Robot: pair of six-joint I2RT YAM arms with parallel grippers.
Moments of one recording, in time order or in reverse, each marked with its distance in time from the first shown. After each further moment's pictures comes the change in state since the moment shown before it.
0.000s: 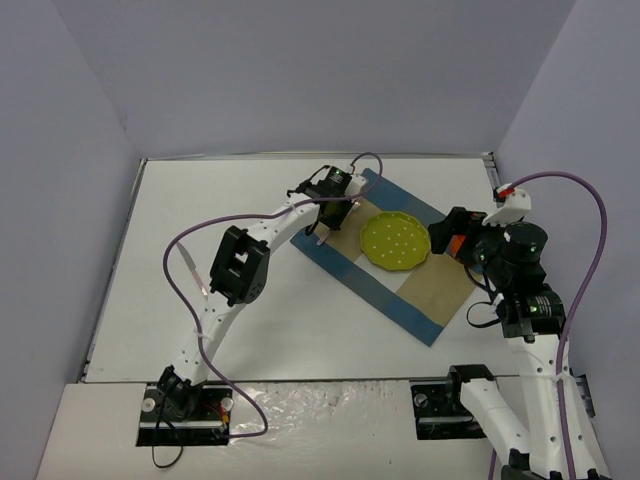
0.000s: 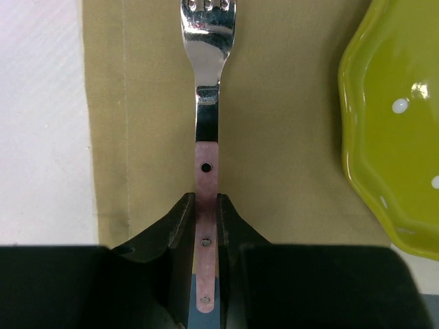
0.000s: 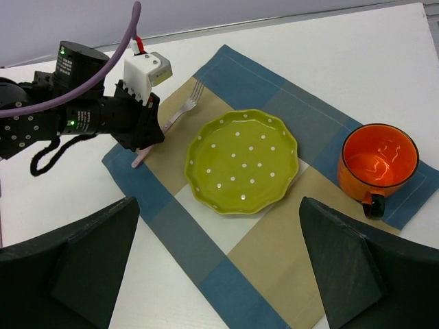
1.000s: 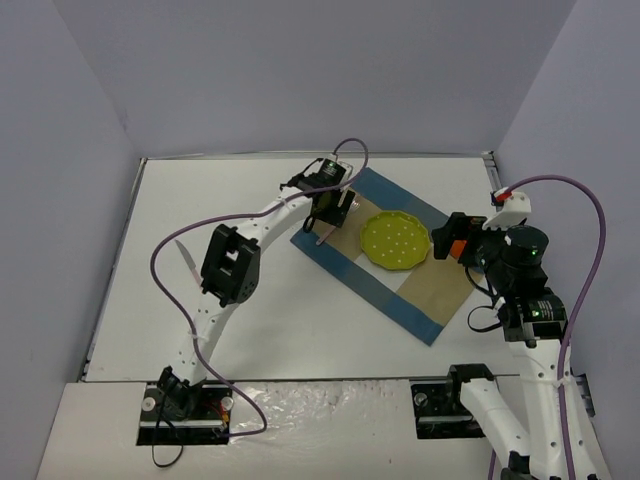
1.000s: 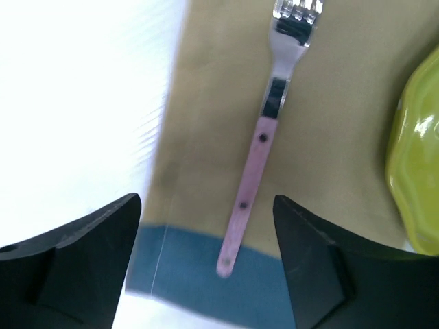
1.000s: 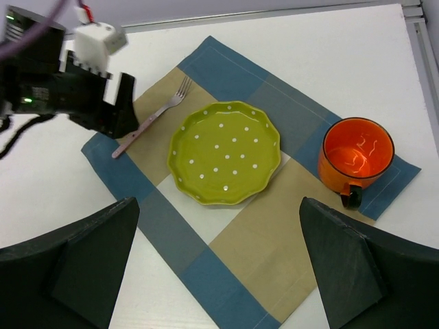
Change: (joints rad) left arm 0.015 -0.054 -0.019 -0.058 -0.140 -0.147; right arm 0.000 -0.029 0.000 -0.051 0.027 -0.063
